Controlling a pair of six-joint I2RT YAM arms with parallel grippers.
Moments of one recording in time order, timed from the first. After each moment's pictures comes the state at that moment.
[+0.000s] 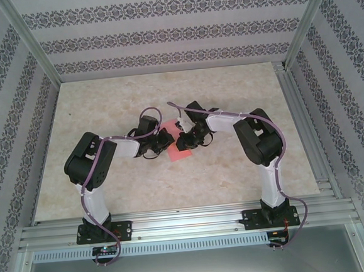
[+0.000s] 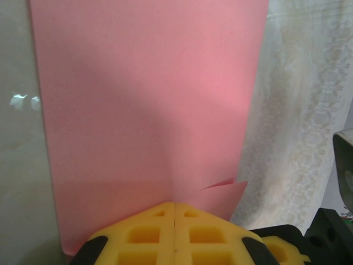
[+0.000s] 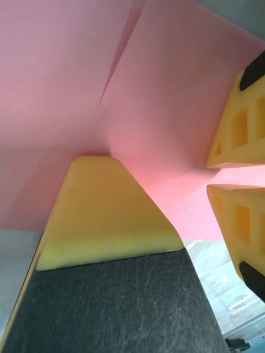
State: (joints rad) left arm -0.49 1.91 0.90 0.19 0.40 -1.06; right arm 0.55 2.07 1.33 -0.54 -0.61 0.18
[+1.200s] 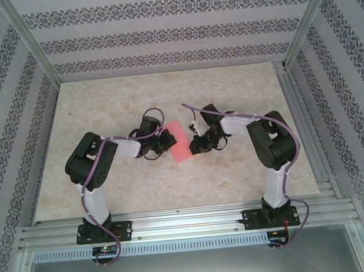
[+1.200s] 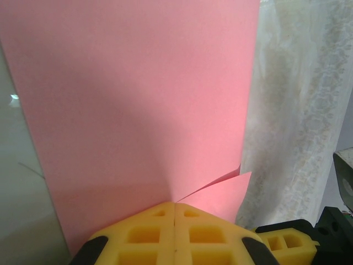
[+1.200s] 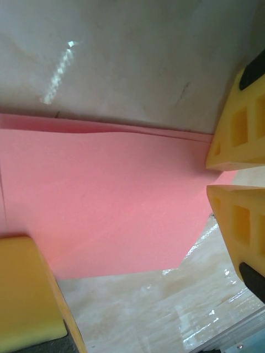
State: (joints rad) left arm -0.50 1.91 0.90 0.19 0.42 -1.03; right arm 0.45 1.94 1.12 -0.53 -0.63 0.11
